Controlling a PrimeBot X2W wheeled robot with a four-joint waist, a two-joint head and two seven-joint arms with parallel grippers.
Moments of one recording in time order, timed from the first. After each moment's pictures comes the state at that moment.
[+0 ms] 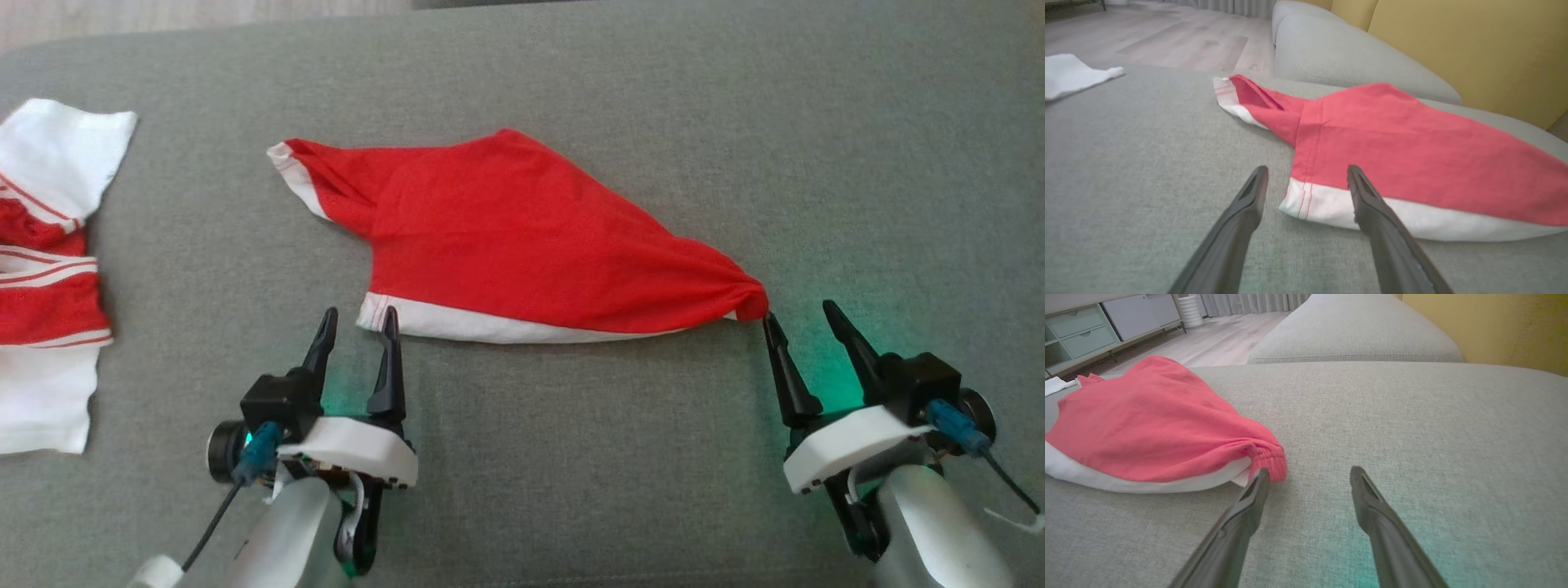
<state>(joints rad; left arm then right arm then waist) -0.31 0.04 -0.32 0.56 -0.37 0.01 -0.26 -0.22 -0.17 0.18 0.52 0.19 0.13 -0.25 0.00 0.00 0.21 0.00</state>
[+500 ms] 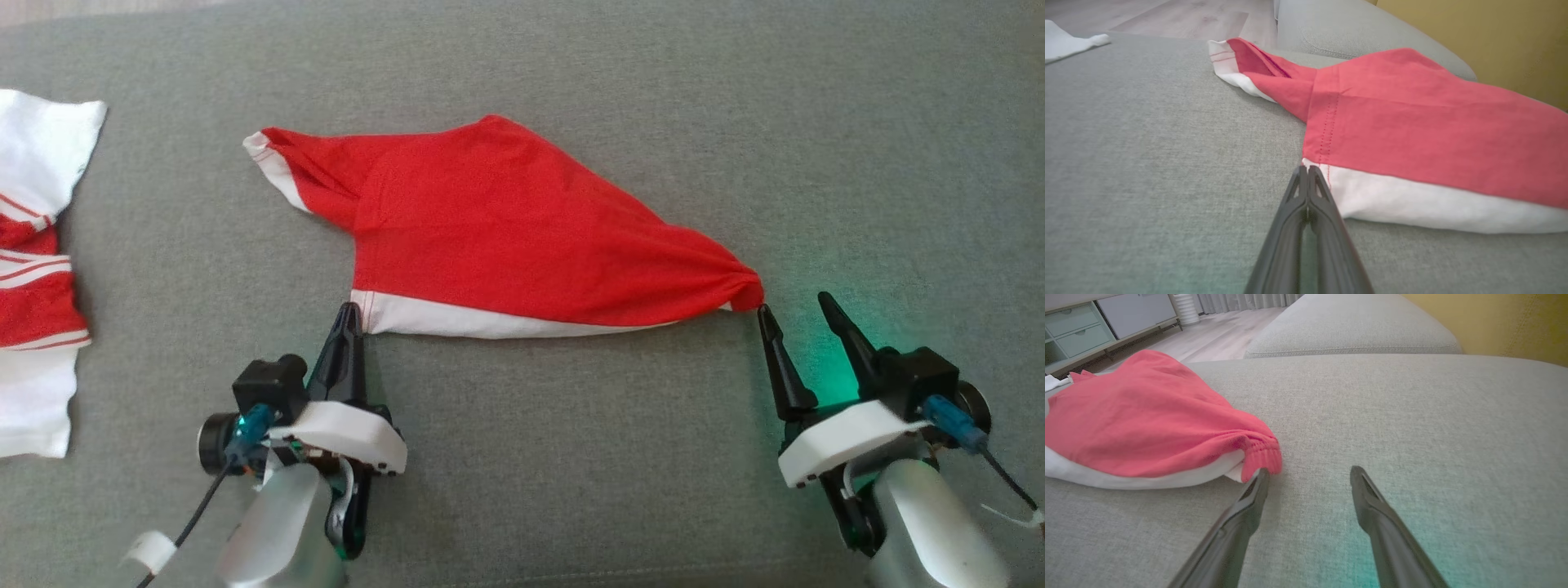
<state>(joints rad) -0.38 0.04 -0.29 0.69 -0.37 -0.01 -0.26 -0.22 -0.16 0.19 0.50 0.19 0.13 -0.25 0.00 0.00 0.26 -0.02</state>
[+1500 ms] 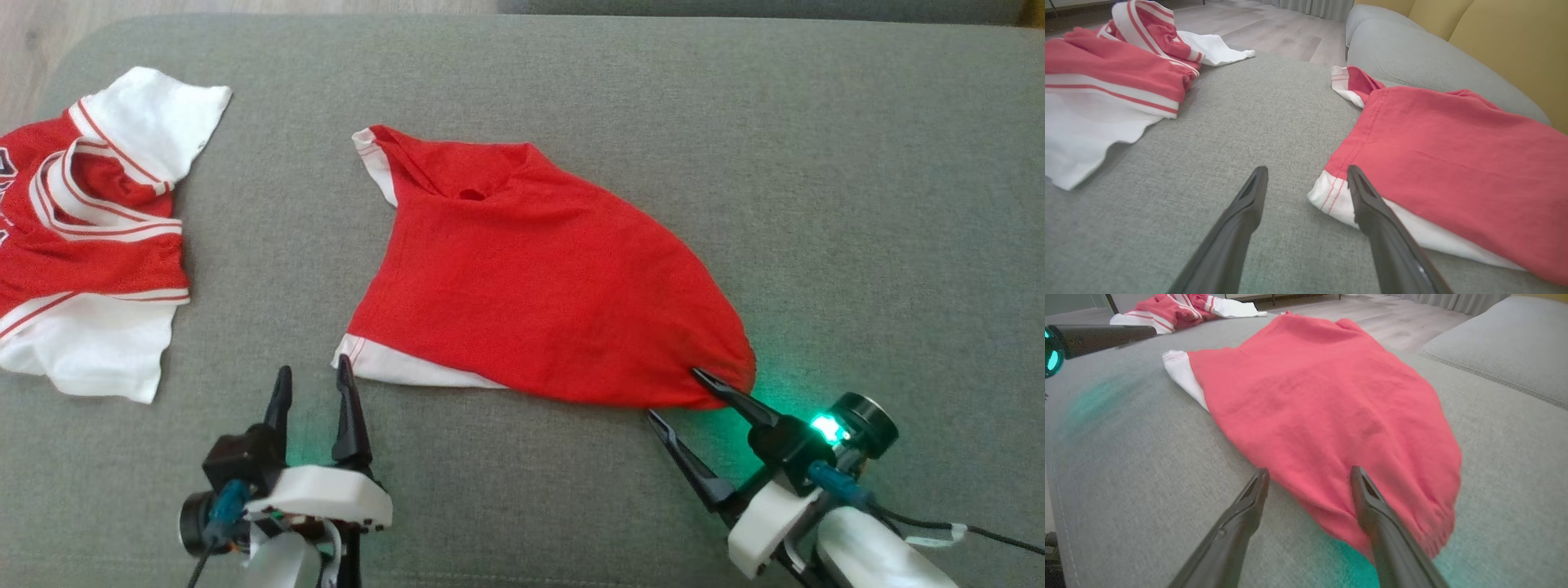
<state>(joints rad) -0.18 0.04 -0.22 0.50 -0.40 0.08 -0.26 -0.22 -0.32 0.63 0.42 0.14 0.13 -0.25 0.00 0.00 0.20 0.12</state>
